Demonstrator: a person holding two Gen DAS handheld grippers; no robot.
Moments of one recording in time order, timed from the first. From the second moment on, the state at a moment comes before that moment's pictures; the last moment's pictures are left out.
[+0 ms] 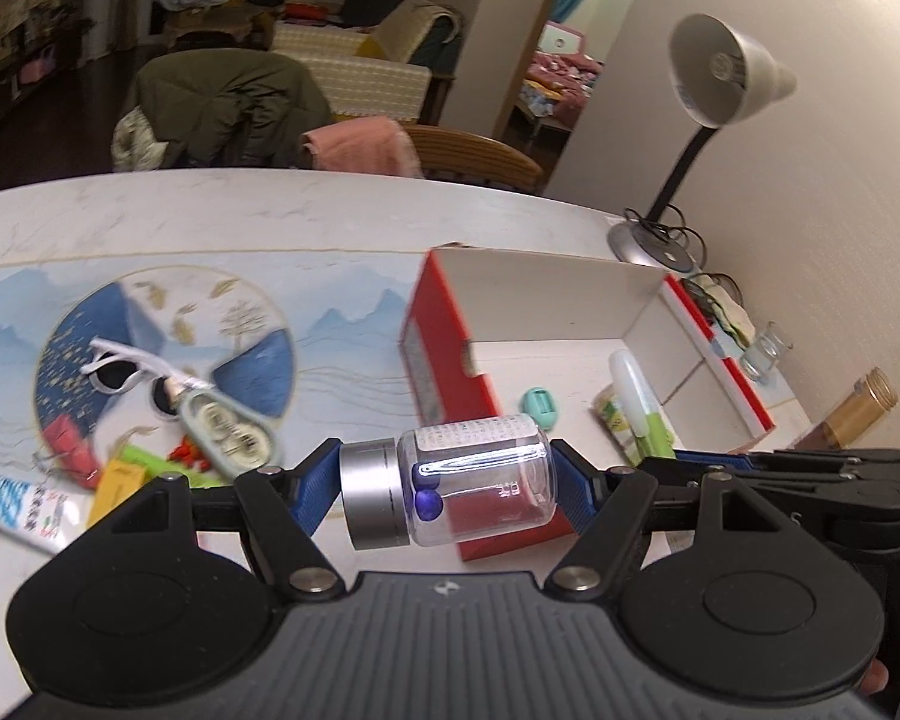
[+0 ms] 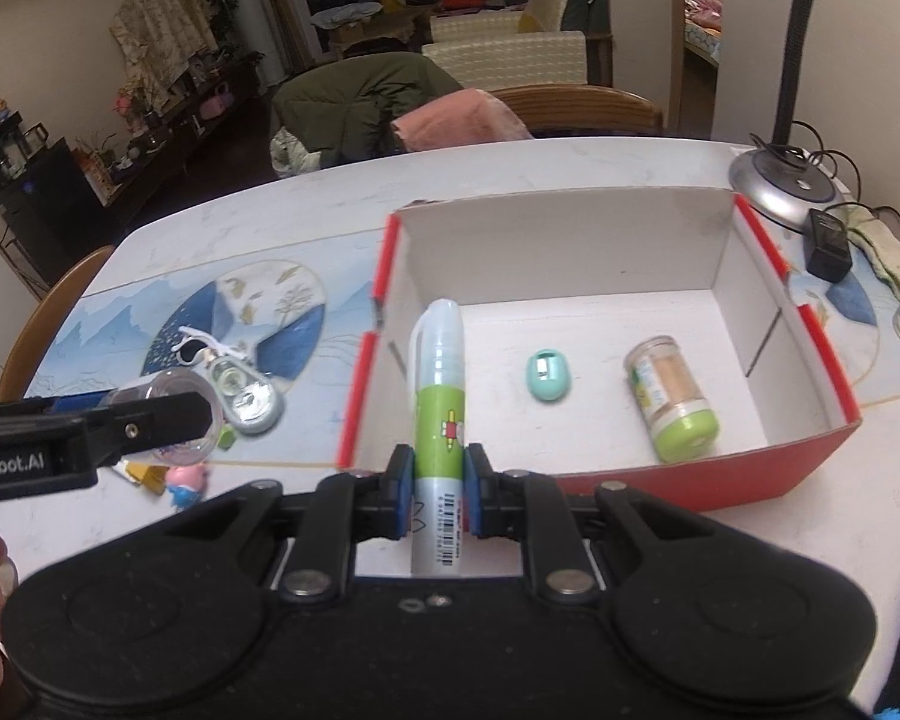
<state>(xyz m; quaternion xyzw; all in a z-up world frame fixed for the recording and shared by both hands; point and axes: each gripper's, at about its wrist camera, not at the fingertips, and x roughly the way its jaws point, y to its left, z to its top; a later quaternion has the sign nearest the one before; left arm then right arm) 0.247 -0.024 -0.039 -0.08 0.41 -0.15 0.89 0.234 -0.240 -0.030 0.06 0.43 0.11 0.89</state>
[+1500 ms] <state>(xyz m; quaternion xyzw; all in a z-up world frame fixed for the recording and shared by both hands) 0.364 -0.207 -0.127 0.09 0.53 -0.19 0.82 0.394 -0.327 -0.106 0.06 0.50 0.07 0.86</state>
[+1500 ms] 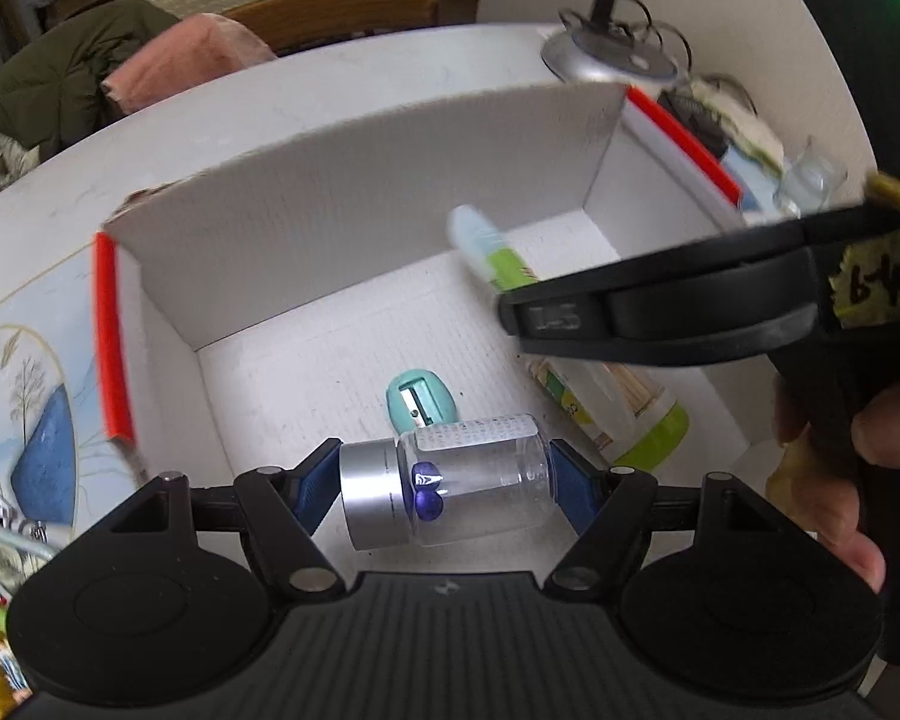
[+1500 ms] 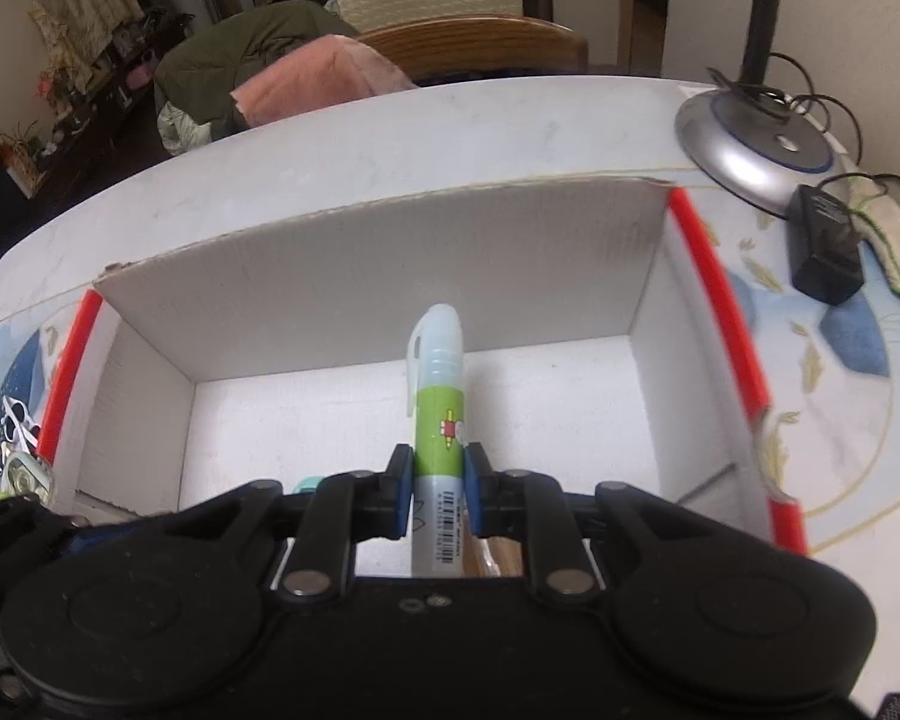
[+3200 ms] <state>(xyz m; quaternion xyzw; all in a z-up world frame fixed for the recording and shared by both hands) 0.357 -0.200 -0.124 0.04 0.57 -0.17 0.80 0.371 -0.338 -0.084 0.09 0.50 0.10 0.85</state>
